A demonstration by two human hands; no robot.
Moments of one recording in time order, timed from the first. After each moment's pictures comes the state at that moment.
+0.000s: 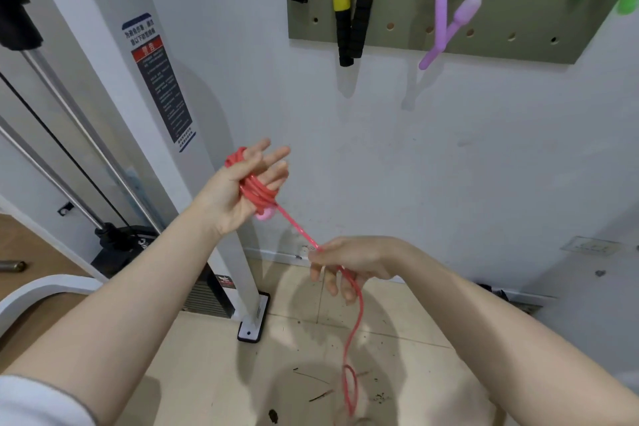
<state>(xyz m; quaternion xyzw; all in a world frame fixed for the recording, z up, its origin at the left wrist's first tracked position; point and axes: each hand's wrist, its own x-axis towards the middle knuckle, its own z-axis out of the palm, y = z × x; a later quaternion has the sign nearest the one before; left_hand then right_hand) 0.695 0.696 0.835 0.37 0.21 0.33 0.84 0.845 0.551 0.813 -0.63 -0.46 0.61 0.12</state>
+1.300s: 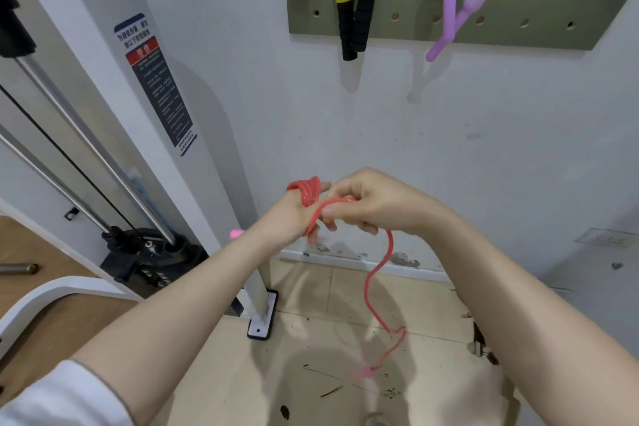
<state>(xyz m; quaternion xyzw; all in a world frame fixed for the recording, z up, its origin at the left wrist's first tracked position) 0.725 0.646 0.831 0.76 0.32 0.11 0.56 0.861 0.559 0.882 -0.60 -0.61 0.41 0.30</state>
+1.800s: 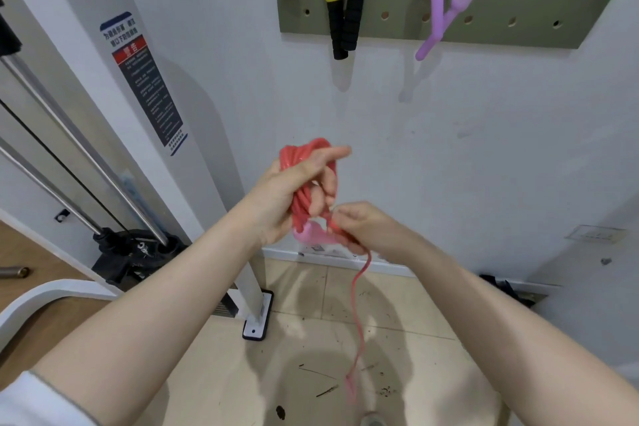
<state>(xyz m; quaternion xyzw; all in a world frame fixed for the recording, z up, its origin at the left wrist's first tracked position) 0.734 0.639 0.865 0.55 0.11 0.25 0.79 0.870 0.557 0.805 -0.63 -0.47 0.47 0.41</state>
